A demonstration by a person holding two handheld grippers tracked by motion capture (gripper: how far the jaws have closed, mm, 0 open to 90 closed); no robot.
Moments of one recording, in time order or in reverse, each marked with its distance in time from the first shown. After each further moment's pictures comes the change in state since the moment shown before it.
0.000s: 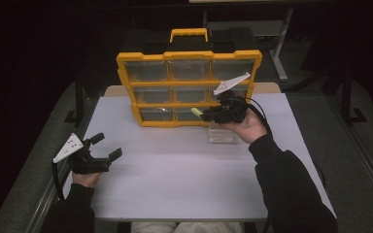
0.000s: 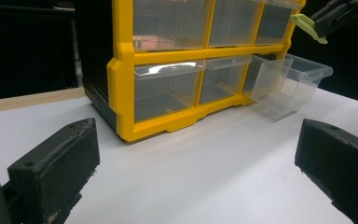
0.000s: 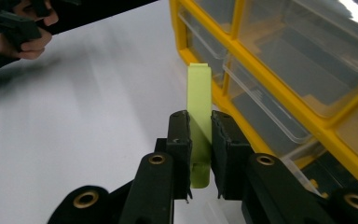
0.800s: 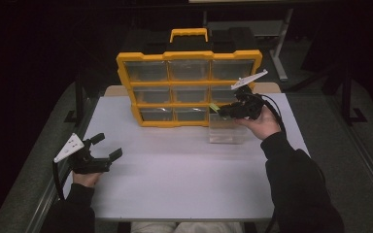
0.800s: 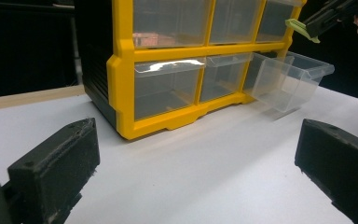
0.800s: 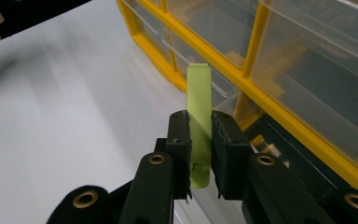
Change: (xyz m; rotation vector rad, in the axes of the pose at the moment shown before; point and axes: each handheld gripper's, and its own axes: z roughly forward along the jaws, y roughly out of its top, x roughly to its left) left arm 0.000 -0.001 0.001 0.013 0.000 0.001; right arm -0.036 -0.022 -0.020 0.029 -0.094 0.115
